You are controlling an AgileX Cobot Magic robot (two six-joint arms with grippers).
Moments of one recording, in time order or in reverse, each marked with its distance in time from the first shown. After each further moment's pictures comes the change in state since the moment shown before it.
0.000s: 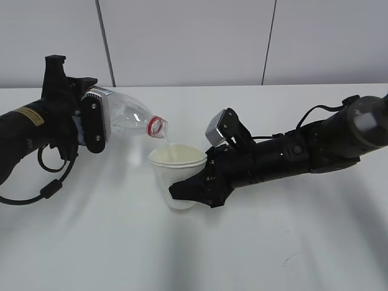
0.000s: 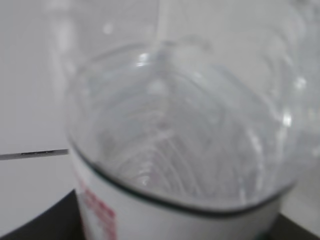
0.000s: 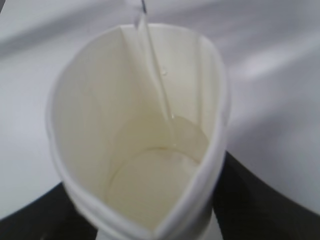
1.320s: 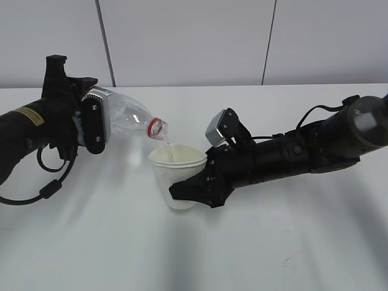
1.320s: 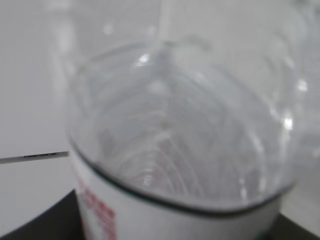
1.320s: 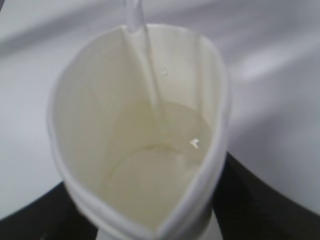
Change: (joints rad) left arm 0.000 0.000 0.000 0.000 0.000 0.024; right arm 0.000 0.000 0.000 0.000 0.000 0.000
